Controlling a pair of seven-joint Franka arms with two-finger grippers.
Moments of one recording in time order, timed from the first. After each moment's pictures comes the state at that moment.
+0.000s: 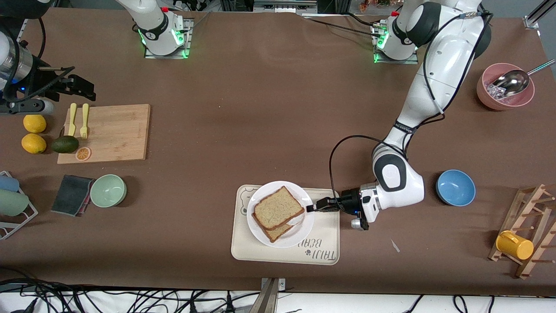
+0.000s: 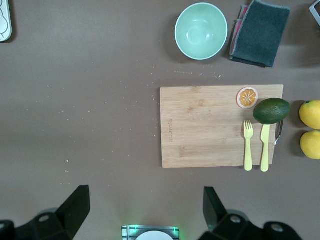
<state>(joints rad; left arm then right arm) -0.13 1.07 -0.25 -1.22 -1.30 2.27 0.65 0.08 -0.03 -0.04 -1.71 -0.02 1.54 0.00</state>
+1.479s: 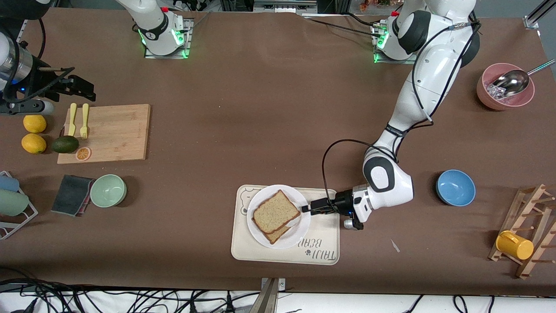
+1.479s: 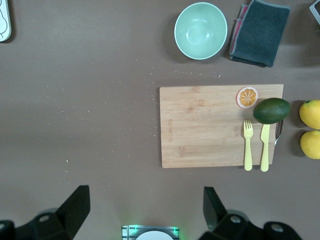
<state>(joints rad) -0.16 1.12 -0.23 -1.18 -1.24 2.35 0.65 0.08 -0.03 -0.04 -1.71 -0.02 1.54 0.00</state>
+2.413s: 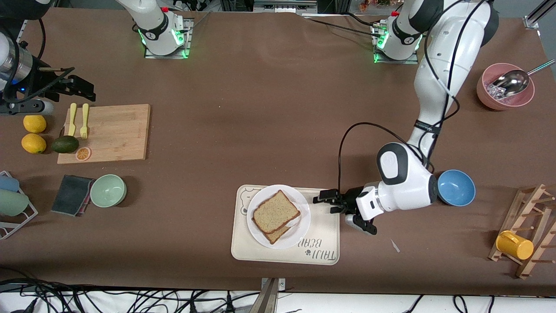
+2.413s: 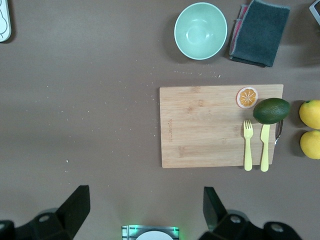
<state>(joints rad) -0.14 0.90 -0.22 -1.23 -0.65 2.20 0.39 0.07 -0.03 -0.04 -1.71 -0.02 1.54 0.00</state>
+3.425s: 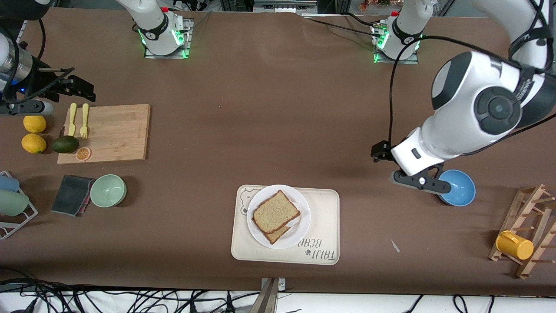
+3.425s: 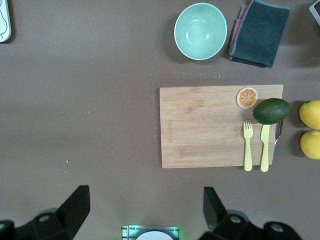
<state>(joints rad) -0.13 0.46 -0.20 -1.24 0.00 1.65 -0.11 0.07 -0.02 -0.04 -1.71 -0.02 1.54 0.00</state>
